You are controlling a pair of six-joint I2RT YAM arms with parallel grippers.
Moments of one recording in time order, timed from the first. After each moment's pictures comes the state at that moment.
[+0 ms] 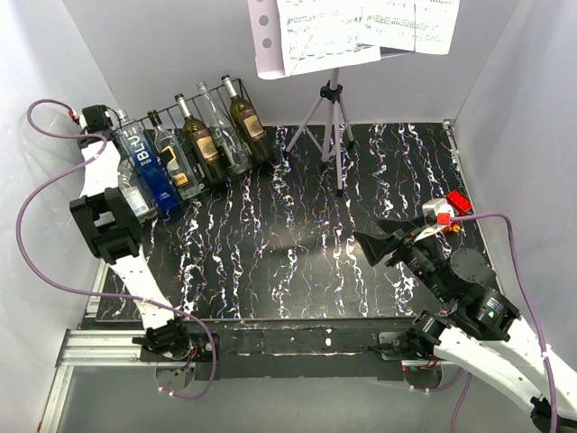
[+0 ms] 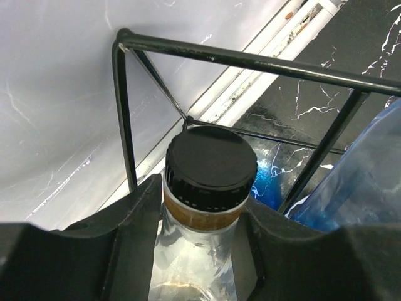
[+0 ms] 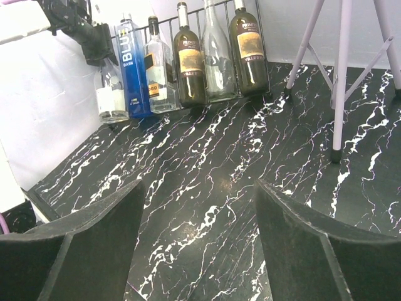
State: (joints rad) left arm 0.36 2.12 1.94 -0.60 -0.34 -0.21; right arm 0.88 0.36 0.67 -0.25 0.20 0.31
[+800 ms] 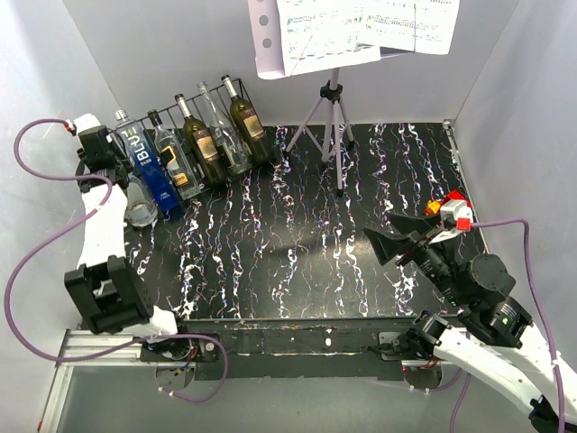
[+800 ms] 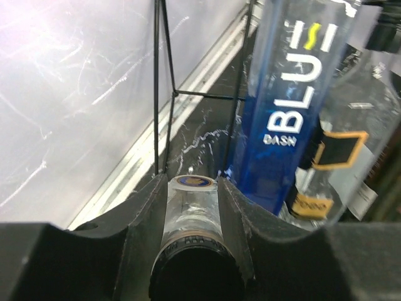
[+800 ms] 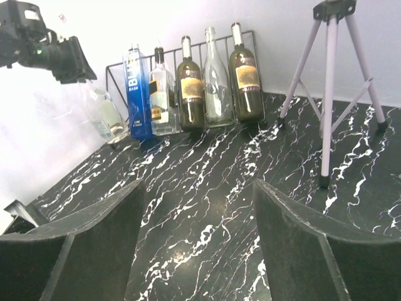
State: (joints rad) left arm 0.31 1.49 1.34 -0.35 -0.29 -0.17; right arm 0.88 0.33 0.71 -0.25 0.20 0.26
